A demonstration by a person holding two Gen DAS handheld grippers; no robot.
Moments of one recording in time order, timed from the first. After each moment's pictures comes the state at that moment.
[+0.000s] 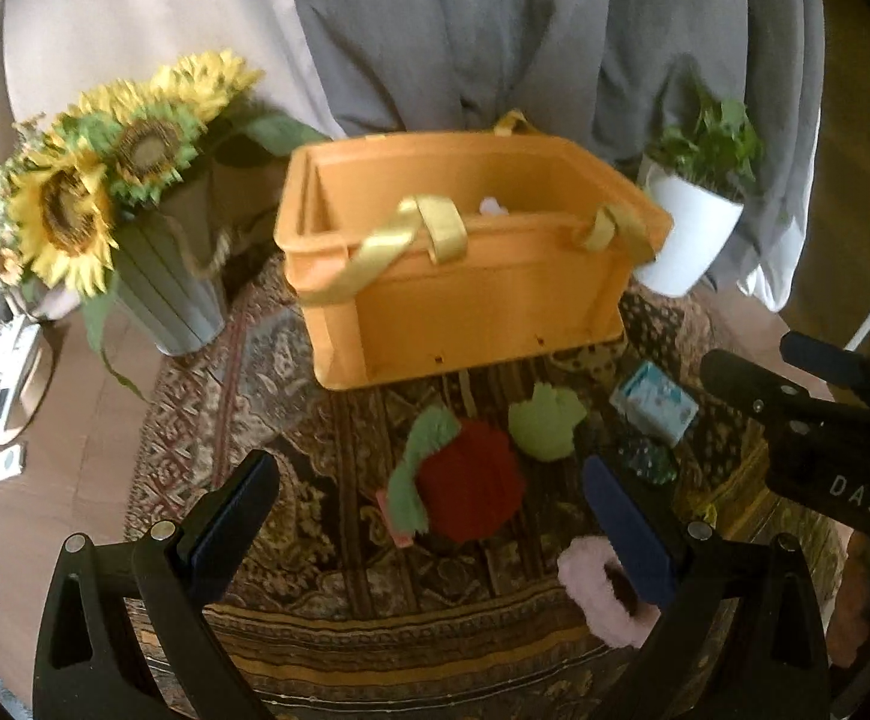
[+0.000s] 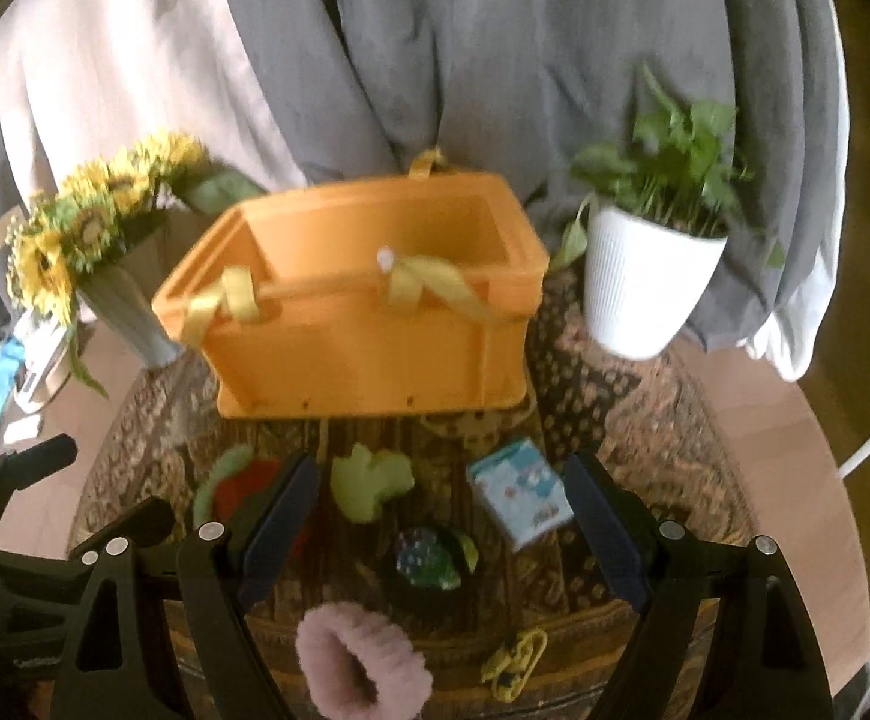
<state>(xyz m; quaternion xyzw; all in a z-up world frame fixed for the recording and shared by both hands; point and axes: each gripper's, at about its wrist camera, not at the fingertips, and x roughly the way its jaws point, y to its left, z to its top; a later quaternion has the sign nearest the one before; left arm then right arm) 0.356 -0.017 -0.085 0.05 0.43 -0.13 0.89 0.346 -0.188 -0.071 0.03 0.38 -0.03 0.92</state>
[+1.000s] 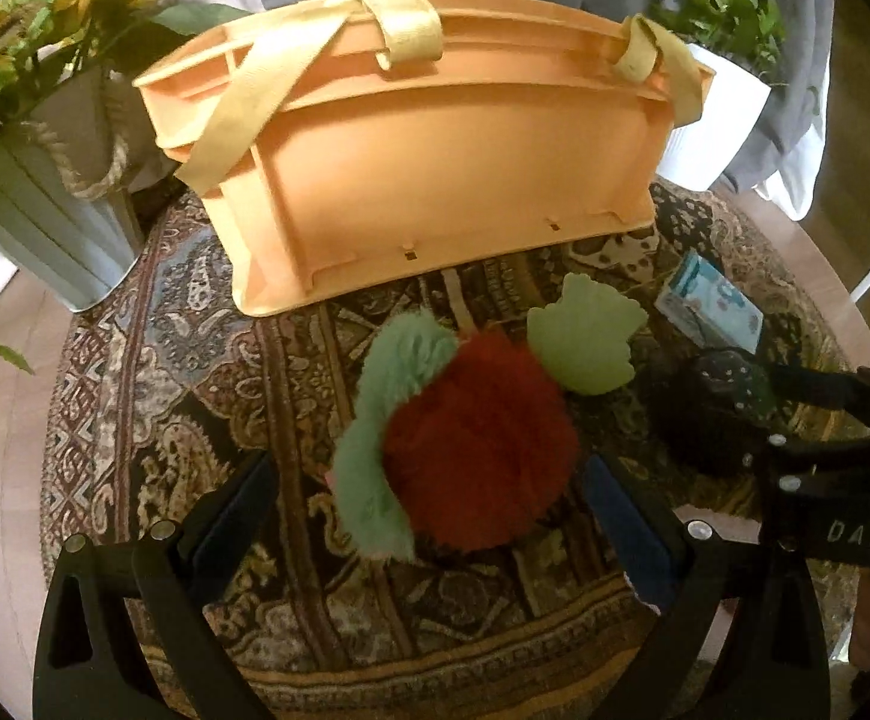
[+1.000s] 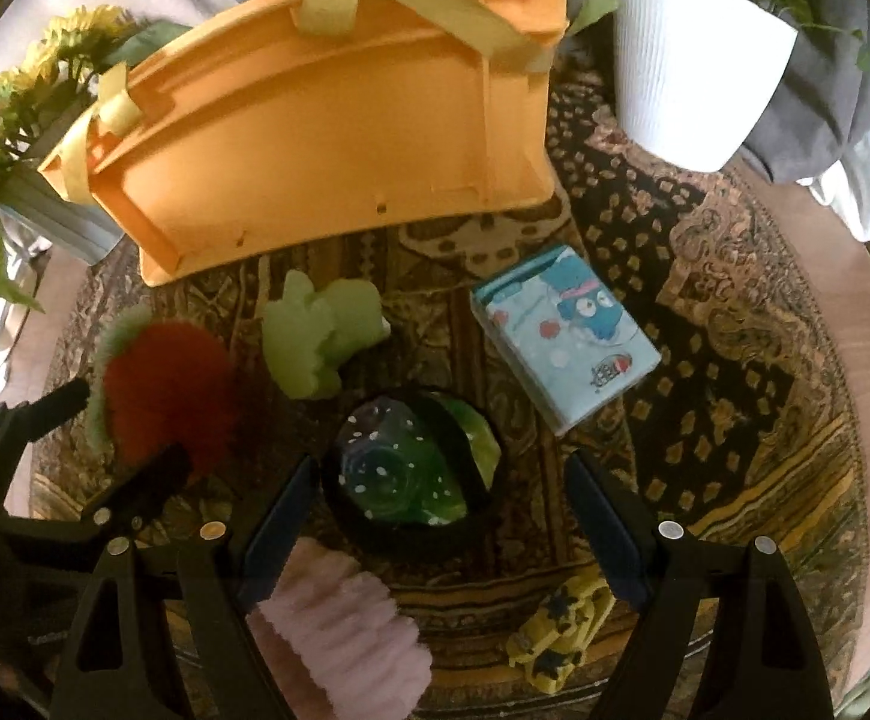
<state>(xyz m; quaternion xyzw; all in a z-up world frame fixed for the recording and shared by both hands) 0.396 -0.034 -0.179 0.08 0.49 -0.17 0.85 0.379 -0.197 -0.184 0.08 0.53 -0.02 0.85</state>
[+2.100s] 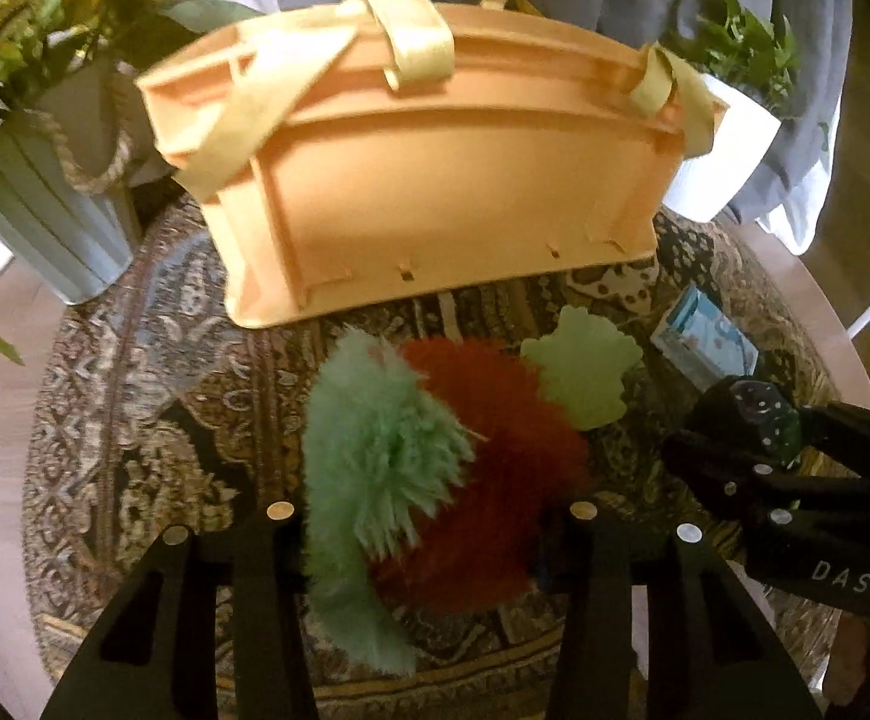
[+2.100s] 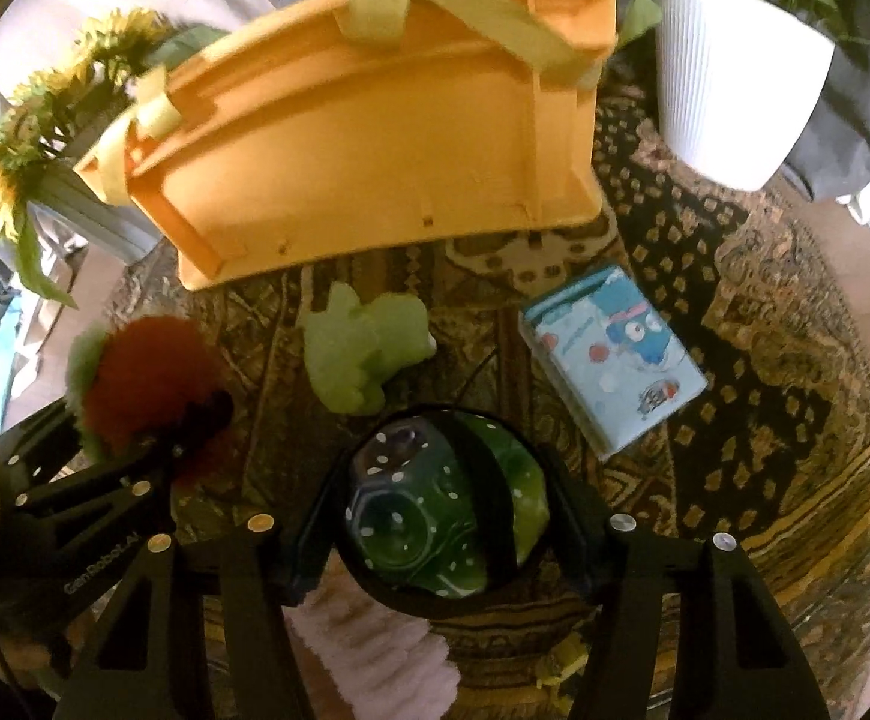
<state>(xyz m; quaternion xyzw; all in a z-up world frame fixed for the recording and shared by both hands) 0.401 -0.032 -0.172 0.05 0.48 -0.16 0.86 0.381 -0.190 -0.181 0.09 0.51 0.03 0.86</state>
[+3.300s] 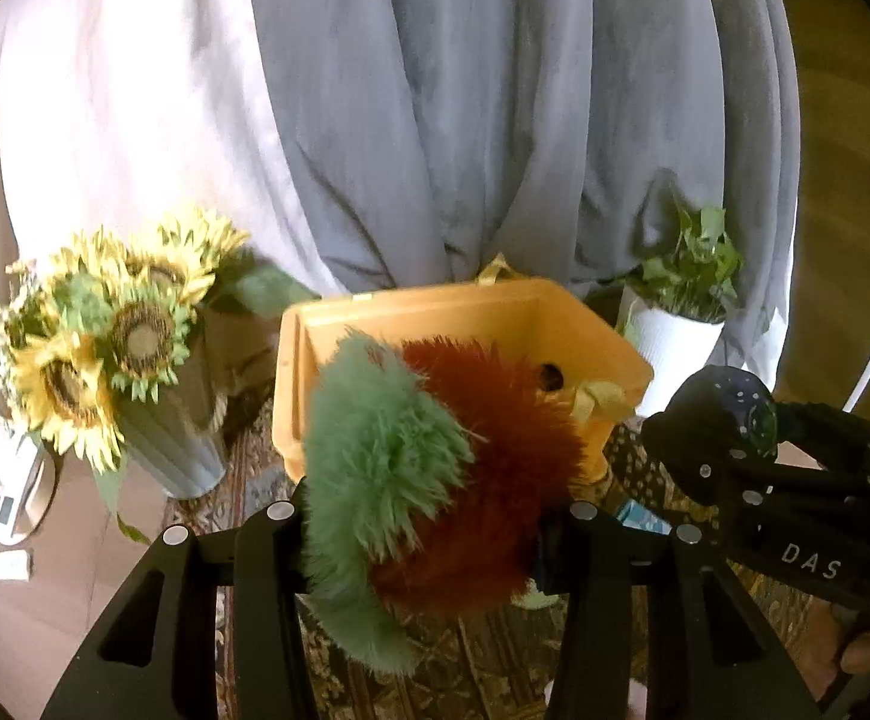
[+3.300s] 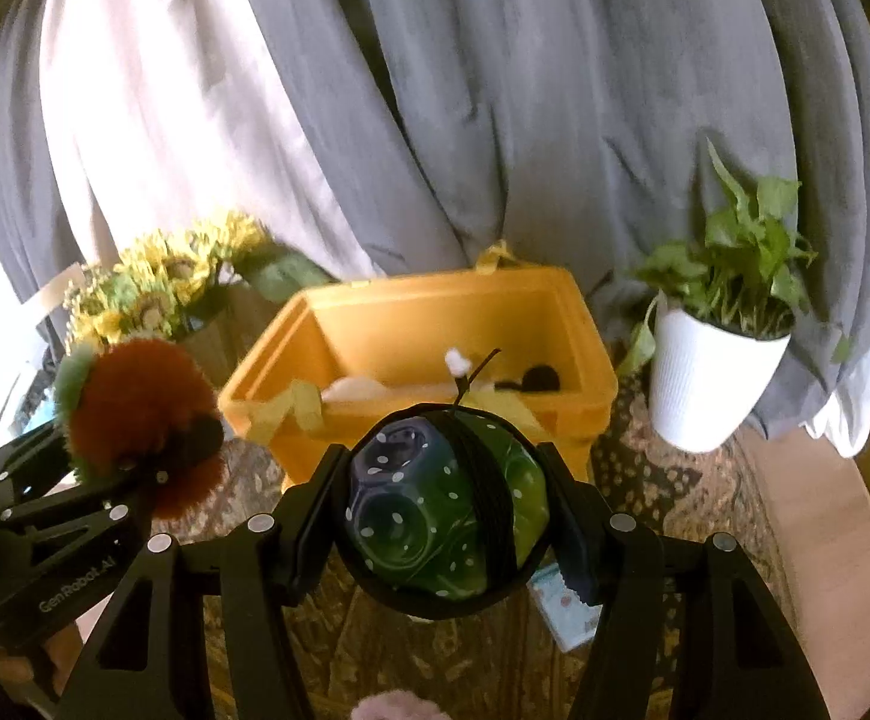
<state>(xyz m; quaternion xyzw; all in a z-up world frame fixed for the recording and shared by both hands) 0.389 -0.025 -0.022 0.04 0.30 -0.15 0.94 0.371 -0.185 -0.037 0.05 0.30 0.05 0.95</state>
